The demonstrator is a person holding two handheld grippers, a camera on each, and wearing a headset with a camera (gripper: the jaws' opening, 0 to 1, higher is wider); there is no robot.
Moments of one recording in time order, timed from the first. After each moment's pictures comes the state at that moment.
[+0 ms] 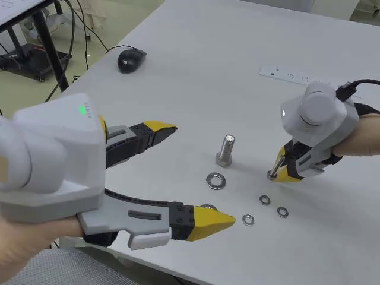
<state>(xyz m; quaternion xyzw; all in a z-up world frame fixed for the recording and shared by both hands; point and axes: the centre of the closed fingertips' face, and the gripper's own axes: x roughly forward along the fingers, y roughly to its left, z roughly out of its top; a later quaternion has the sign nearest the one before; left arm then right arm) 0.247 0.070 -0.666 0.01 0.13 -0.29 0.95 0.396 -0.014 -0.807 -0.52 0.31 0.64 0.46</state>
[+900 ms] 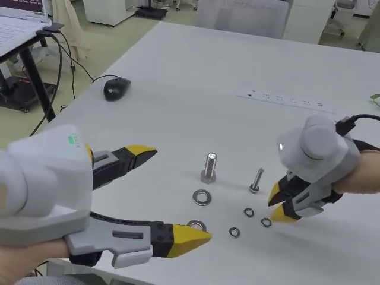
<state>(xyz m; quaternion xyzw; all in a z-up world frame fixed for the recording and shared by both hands) 0.240 0.074 -0.672 0.04 0.14 -0.29 0.95 0.335 -0.047 -0.798 -0.48 0.33 0.66 0.47</state>
